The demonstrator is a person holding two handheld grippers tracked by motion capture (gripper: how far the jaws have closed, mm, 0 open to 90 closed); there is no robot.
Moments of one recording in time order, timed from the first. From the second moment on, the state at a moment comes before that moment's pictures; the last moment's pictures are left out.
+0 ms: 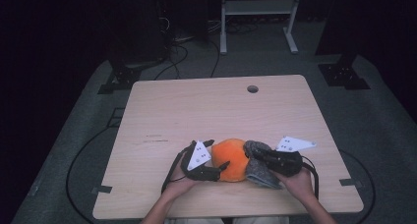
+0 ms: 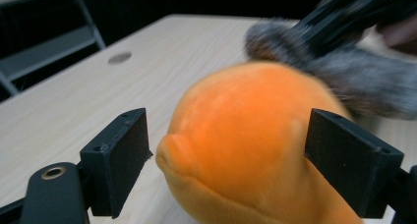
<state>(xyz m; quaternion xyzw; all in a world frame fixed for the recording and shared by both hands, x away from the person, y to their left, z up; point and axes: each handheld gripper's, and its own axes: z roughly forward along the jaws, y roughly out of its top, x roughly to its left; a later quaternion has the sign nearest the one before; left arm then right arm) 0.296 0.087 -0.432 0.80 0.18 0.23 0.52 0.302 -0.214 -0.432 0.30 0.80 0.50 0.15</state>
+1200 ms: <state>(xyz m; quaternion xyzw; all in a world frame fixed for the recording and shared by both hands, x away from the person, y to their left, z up) 0.315 0.088 -0.446 0.80 0.25 0.22 0.50 0.292 -0.204 -0.430 0.27 0.82 0.47 0.20</state>
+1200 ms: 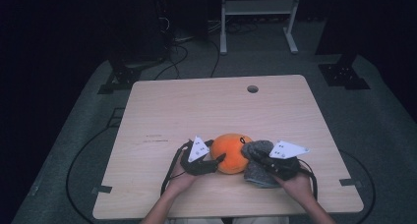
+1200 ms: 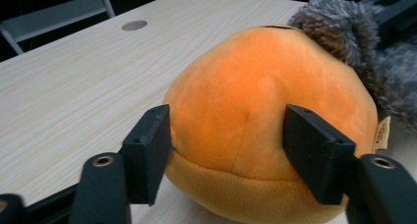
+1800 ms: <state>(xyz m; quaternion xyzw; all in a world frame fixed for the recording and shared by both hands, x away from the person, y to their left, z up) 0.314 0.086 -0.446 0.80 0.26 0.21 0.49 0.285 -0.201 -0.424 0.26 0.81 0.49 0.18</state>
